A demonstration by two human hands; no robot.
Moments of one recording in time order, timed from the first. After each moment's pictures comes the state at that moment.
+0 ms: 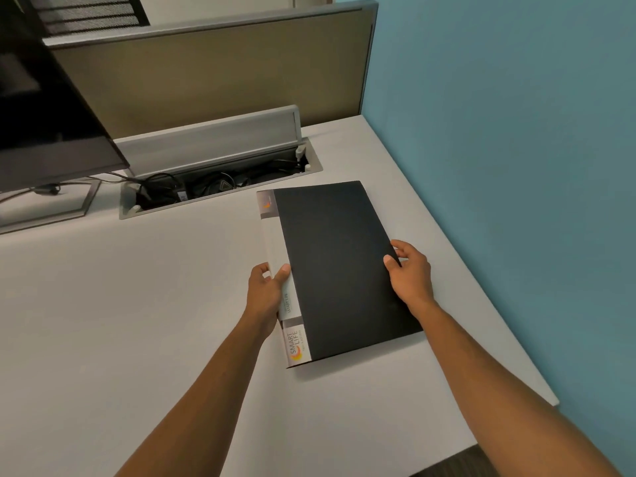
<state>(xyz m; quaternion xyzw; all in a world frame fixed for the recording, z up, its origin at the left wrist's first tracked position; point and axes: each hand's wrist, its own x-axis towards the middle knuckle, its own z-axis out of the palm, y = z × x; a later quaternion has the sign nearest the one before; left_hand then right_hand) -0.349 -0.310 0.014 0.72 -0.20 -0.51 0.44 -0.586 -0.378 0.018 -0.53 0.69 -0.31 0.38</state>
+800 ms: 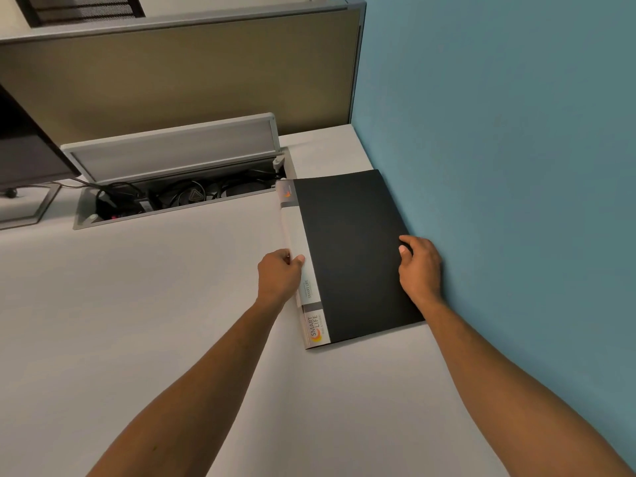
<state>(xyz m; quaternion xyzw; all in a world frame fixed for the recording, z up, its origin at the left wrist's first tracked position) -0.430 -0.432 0.003 0.80 -0.34 -0.37 0.33 -0.667 -0.503 -0.012 -0.65 0.67 -0.29 0.20</state>
